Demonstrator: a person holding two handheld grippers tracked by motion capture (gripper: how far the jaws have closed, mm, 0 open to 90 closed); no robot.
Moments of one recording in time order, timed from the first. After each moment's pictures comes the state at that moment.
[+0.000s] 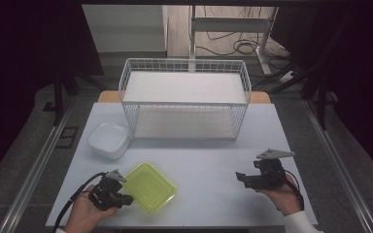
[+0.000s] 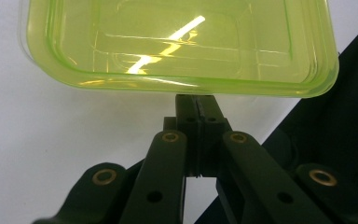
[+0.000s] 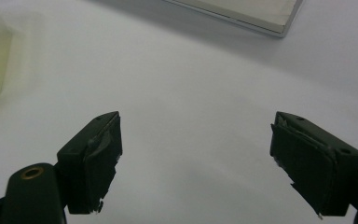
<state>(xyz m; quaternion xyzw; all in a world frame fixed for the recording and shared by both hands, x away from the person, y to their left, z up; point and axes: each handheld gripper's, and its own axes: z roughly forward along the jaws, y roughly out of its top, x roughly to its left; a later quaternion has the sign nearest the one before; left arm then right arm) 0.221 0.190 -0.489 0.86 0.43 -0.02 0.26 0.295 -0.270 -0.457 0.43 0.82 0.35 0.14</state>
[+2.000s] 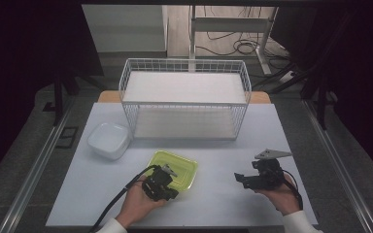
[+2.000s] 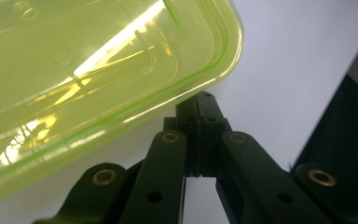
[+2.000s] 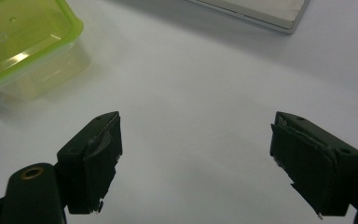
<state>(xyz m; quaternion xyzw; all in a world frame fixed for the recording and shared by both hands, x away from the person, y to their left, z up) 0.263 0.065 -0.500 0.89 0.37 -0.03 0.27 0.296 -0.267 -0.460 0.43 0.83 0.34 0.13</state>
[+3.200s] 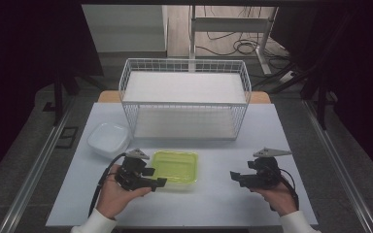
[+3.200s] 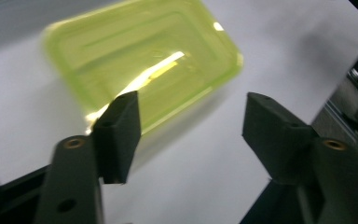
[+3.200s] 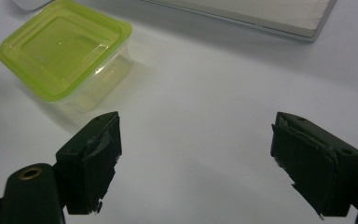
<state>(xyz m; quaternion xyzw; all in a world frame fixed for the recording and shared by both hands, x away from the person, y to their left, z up) 0.257 0.140 -0.444 0.81 0.45 0.01 0.37 0.294 -0.257 -0.453 0.44 0.81 0.37 0.10</state>
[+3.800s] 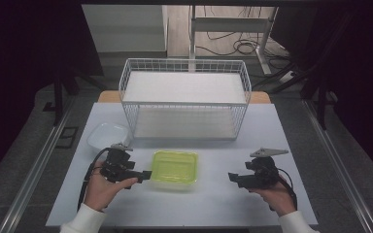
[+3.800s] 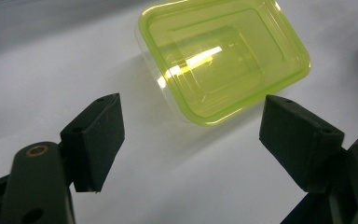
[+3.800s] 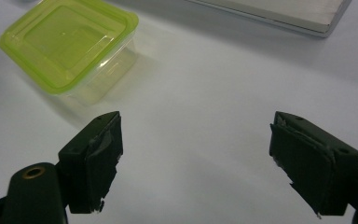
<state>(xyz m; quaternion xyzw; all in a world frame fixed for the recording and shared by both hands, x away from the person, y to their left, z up) 0.270 0.174 -0.451 0.79 0.51 0.02 0.34 0.295 -0.251 -0.453 0.43 0.82 0.36 0.09</state>
